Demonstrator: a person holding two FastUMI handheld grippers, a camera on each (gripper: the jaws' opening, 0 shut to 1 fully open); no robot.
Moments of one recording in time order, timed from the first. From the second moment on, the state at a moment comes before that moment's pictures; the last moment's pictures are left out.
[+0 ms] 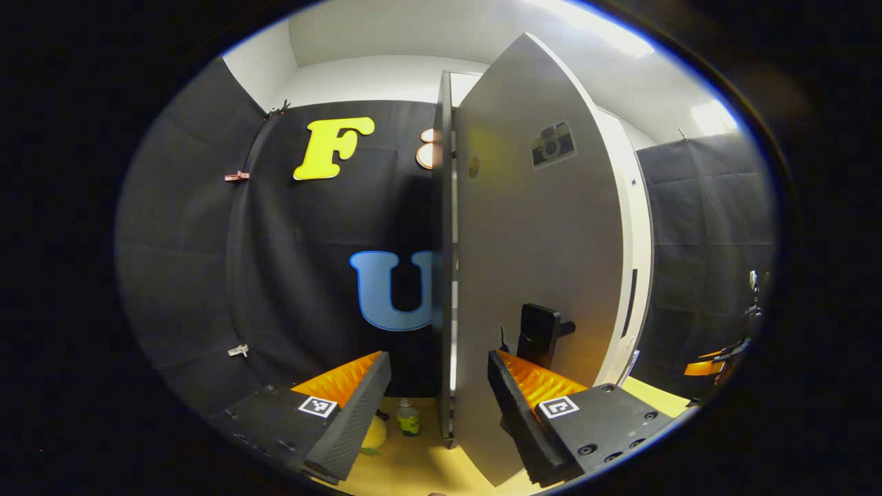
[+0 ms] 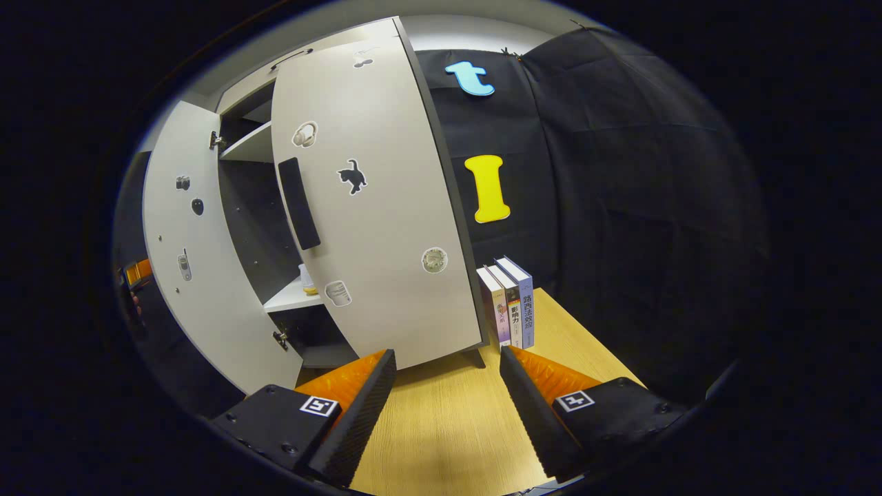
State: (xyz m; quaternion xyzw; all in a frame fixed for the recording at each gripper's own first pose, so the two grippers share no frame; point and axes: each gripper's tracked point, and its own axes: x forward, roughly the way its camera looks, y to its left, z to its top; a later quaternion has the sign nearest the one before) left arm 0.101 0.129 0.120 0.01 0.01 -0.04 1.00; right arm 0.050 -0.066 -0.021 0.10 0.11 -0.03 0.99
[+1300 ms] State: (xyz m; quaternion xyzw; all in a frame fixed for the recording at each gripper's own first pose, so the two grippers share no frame) left arm 0.063 -0.060 0.063 -0.03 0.01 0.03 1.00; right arm 0.073 -0.113 0.035 0.01 0.03 0.08 1.00
